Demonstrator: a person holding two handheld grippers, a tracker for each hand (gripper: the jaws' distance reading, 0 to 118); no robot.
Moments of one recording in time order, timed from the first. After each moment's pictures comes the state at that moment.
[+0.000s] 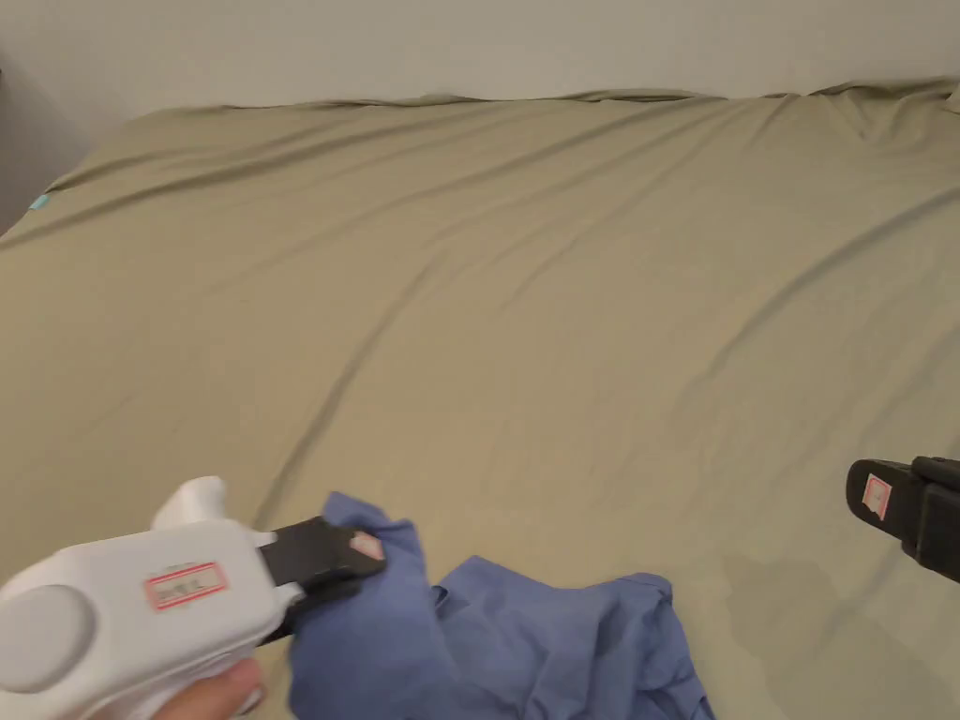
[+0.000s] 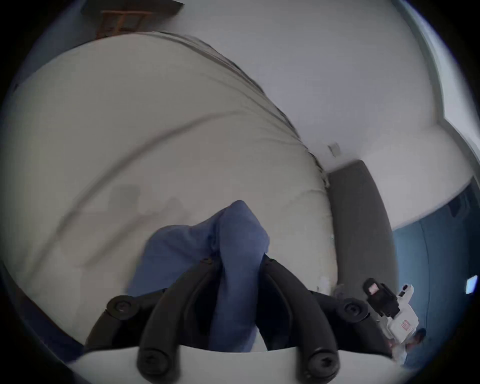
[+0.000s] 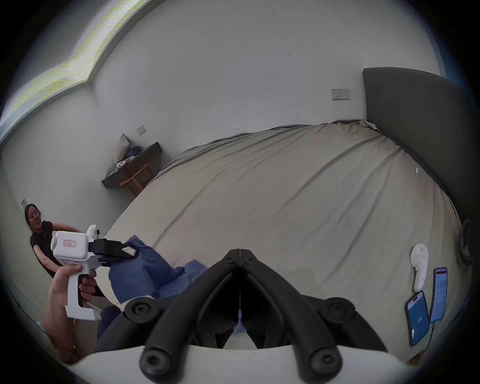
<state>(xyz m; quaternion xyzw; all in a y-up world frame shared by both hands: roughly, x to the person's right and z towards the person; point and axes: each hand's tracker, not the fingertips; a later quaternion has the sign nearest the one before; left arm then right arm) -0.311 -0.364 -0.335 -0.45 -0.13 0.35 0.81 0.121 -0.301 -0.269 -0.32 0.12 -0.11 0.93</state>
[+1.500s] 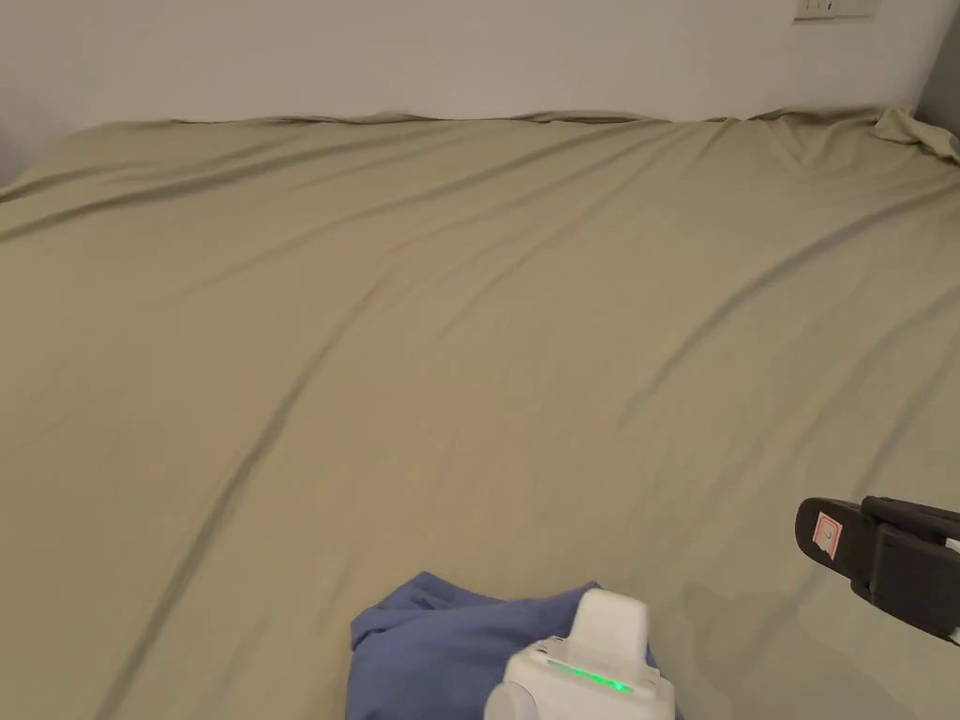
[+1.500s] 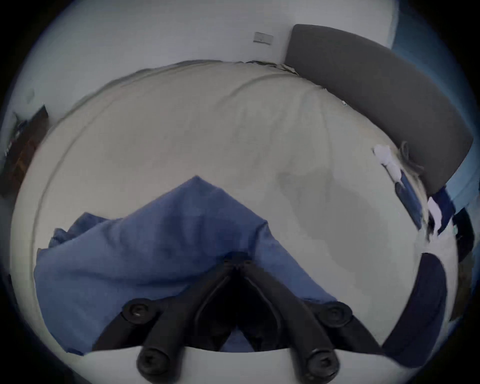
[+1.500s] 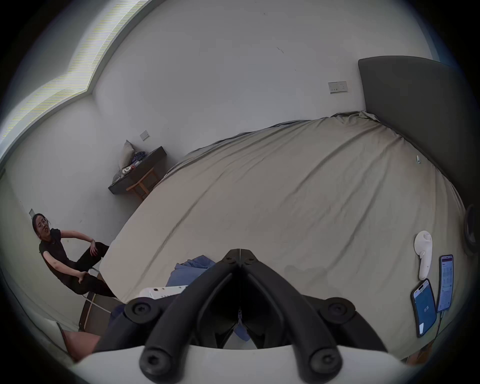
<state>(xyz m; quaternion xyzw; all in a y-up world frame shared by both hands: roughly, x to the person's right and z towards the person) -0.049 -0.494 -0.309 -0.46 -0.23 -0.09 0.85 0.141 -0.302 -0.249 -0.32 0.13 -0.15 0.93</state>
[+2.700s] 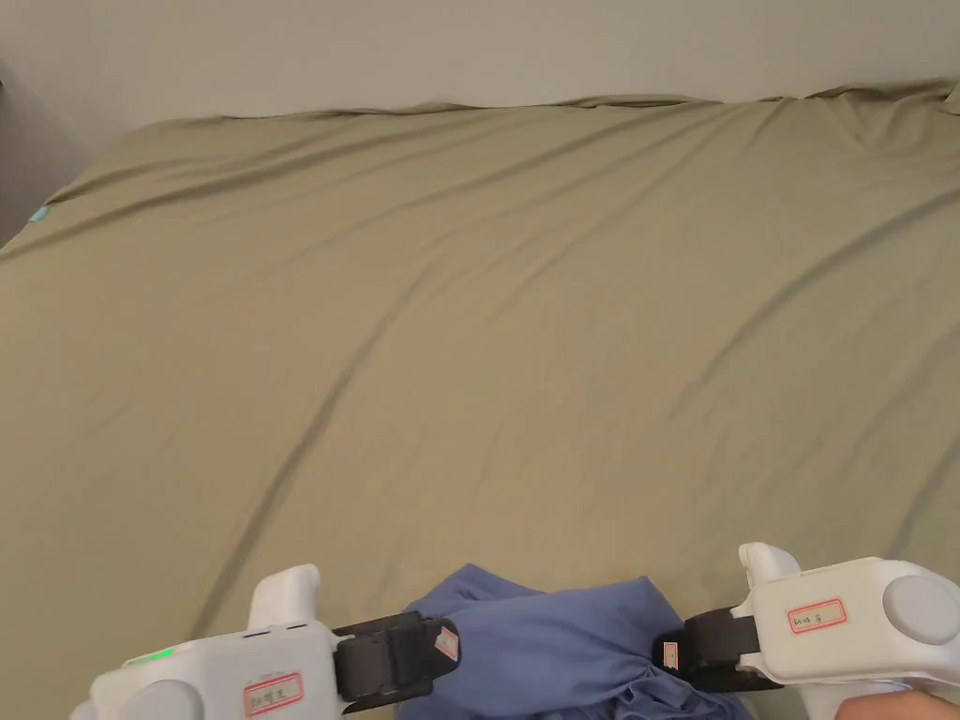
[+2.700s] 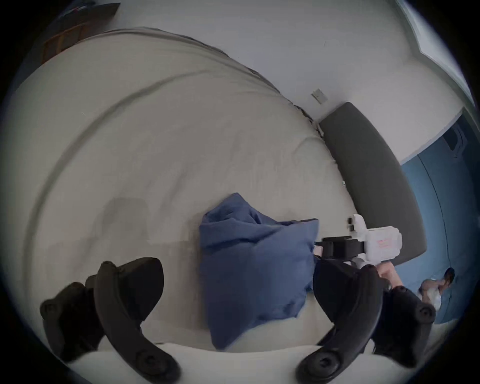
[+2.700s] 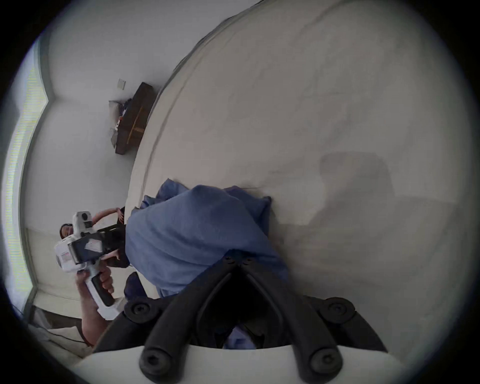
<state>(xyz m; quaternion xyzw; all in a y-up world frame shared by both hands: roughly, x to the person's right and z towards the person) -0.319 -0.501 -0.355 -0.50 -0.20 0.22 0.81 0.120 -0.521 -0.374 -0.58 0.23 -0.26 0.74</state>
